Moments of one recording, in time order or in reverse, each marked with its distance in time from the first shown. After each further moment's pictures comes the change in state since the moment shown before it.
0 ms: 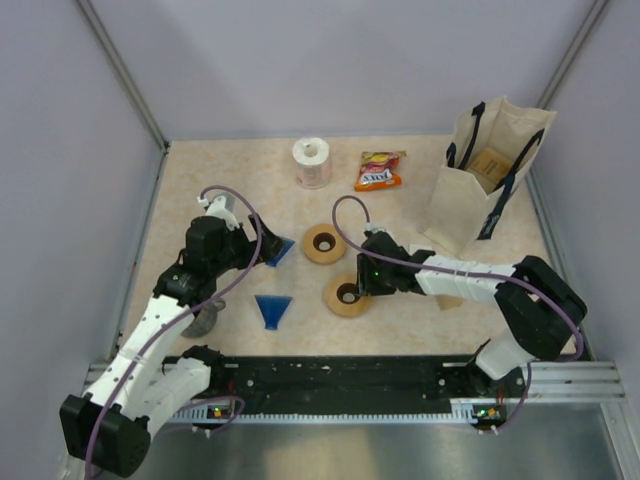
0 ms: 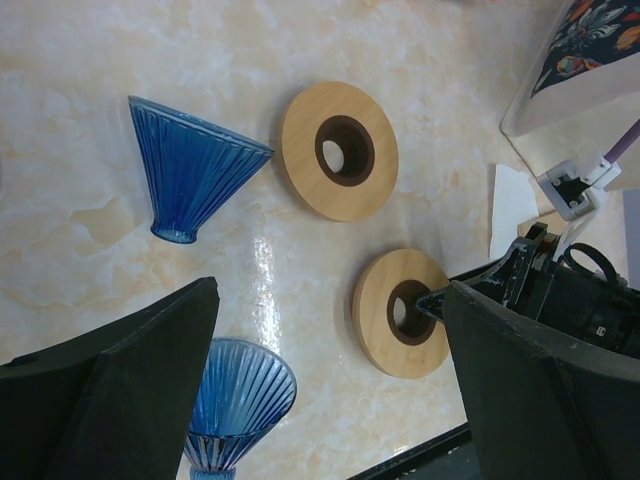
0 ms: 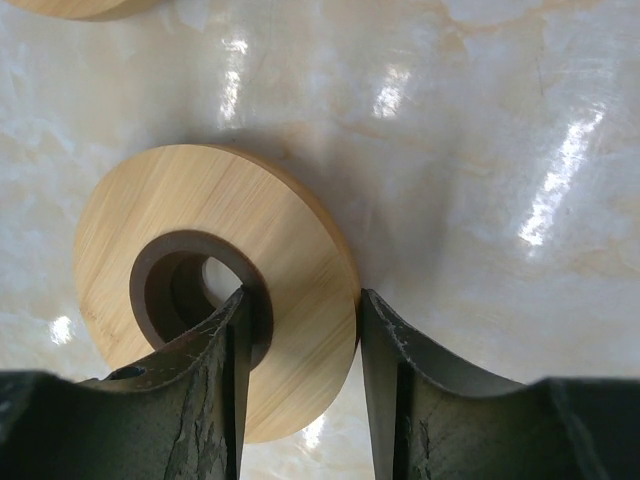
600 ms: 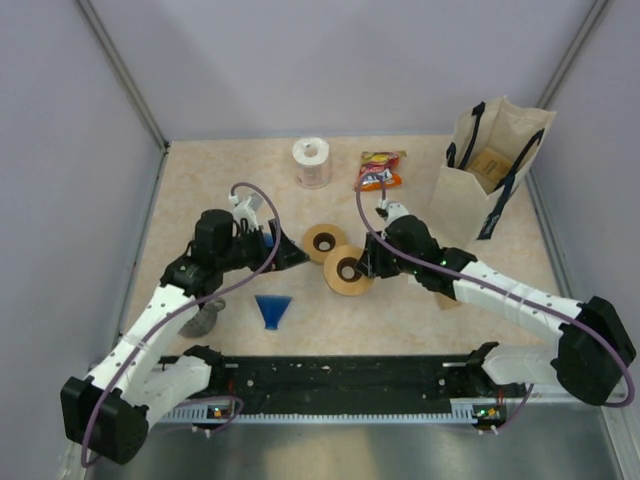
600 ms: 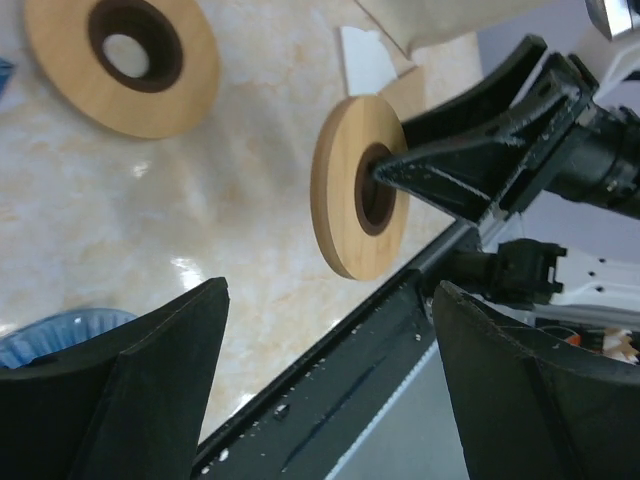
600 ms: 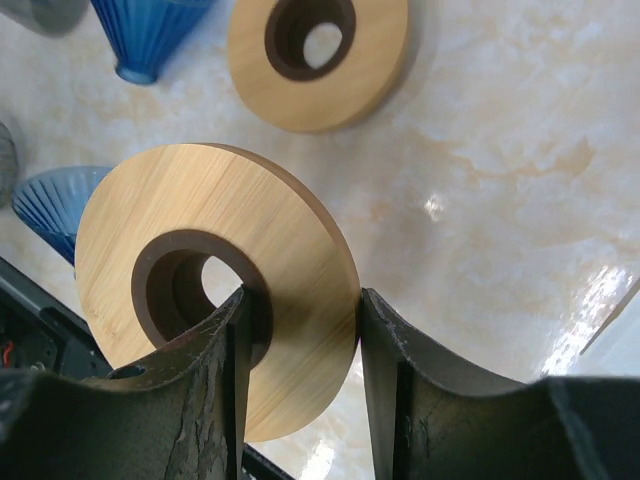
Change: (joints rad) left arm -0.040 0.079 0.045 0.006 0.355 -0.026; right arm -0.035 -0.299 0.007 -0.005 -0.038 -0.155
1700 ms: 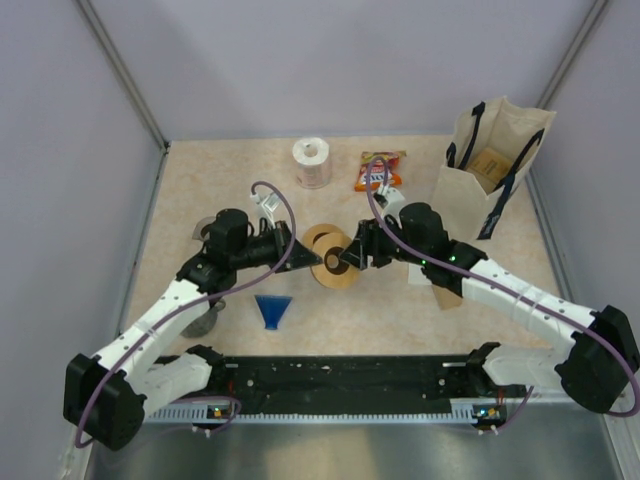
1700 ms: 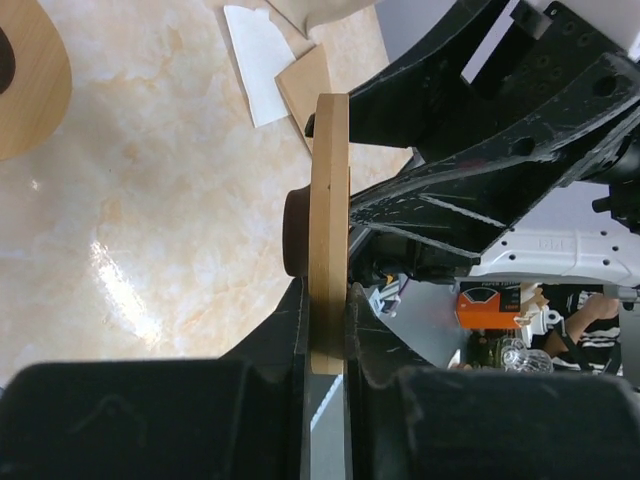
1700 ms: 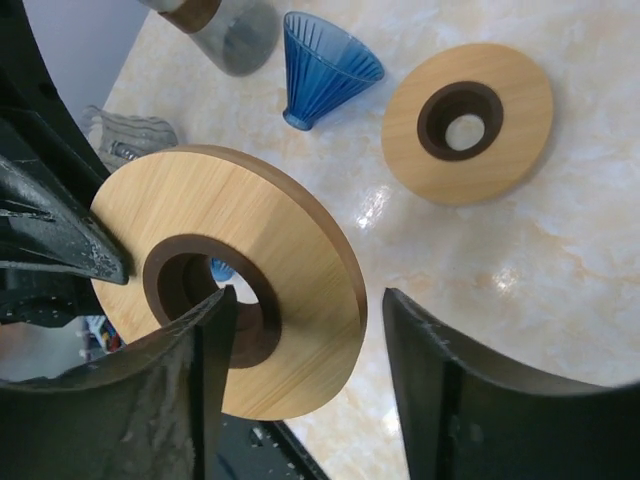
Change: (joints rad) left arm -0.111 0.071 -0.040 0.255 0.154 -0.178; right arm -0.042 -0.061 0.058 0.117 -0.250 -0.034
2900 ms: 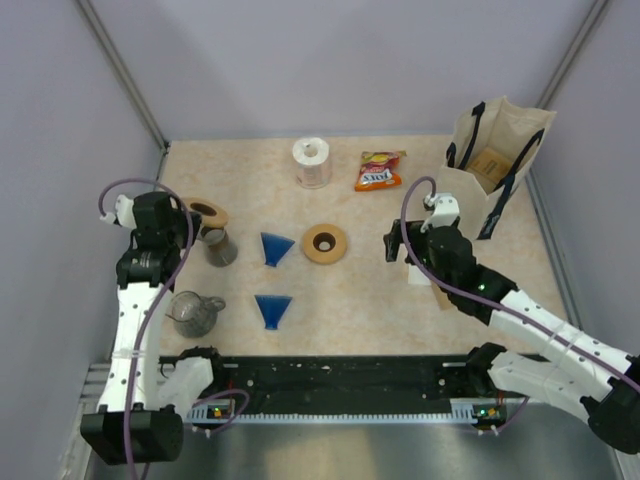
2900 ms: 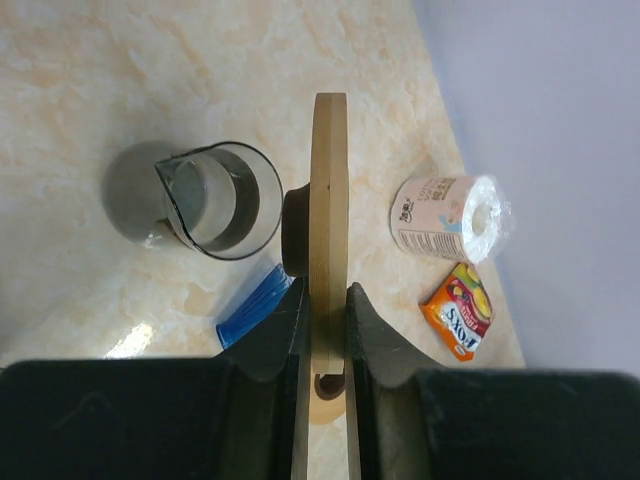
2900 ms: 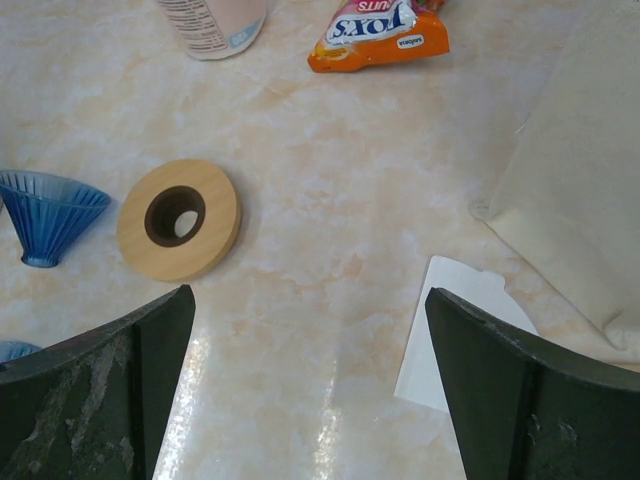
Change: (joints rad) left arm 0.493 -0.087 0.304 -0.558 -0.851 -0.290; right arm -0.002 -0.280 -0.179 -0.009 0.661 -0.109
